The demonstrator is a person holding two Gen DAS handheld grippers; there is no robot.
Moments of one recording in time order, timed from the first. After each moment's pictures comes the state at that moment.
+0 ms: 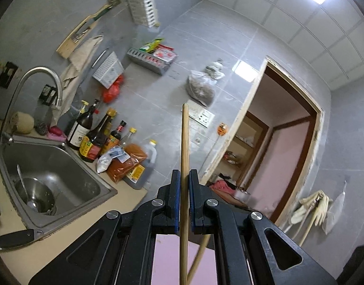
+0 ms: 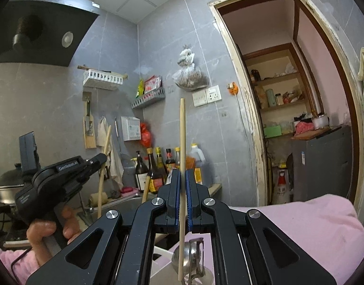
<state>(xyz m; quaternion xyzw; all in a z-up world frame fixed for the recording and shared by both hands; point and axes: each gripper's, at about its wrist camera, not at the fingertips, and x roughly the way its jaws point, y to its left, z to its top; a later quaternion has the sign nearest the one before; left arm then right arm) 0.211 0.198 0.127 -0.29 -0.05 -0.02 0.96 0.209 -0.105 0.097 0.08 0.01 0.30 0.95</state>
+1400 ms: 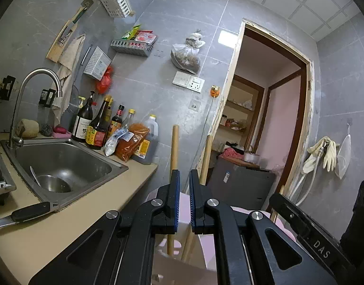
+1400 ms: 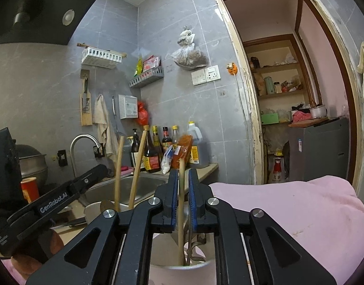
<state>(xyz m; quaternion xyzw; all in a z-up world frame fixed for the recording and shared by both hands) 0.179 0.127 0.064 -0.17 0.02 -0.02 0.98 0.208 -0.083 0.055 0.05 0.05 0.29 0.95</state>
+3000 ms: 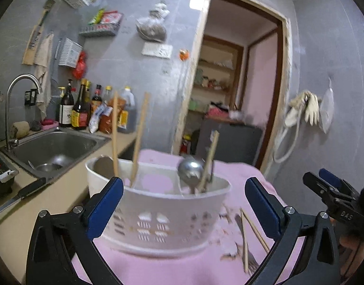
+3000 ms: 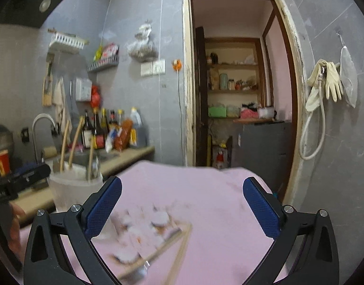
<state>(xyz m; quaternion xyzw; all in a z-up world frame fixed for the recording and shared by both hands) 0.132 0.032 0.065 -0.09 0.13 -0.07 0.99 0.157 -0.228 0.064 -0.02 0.11 0.15 0.98</state>
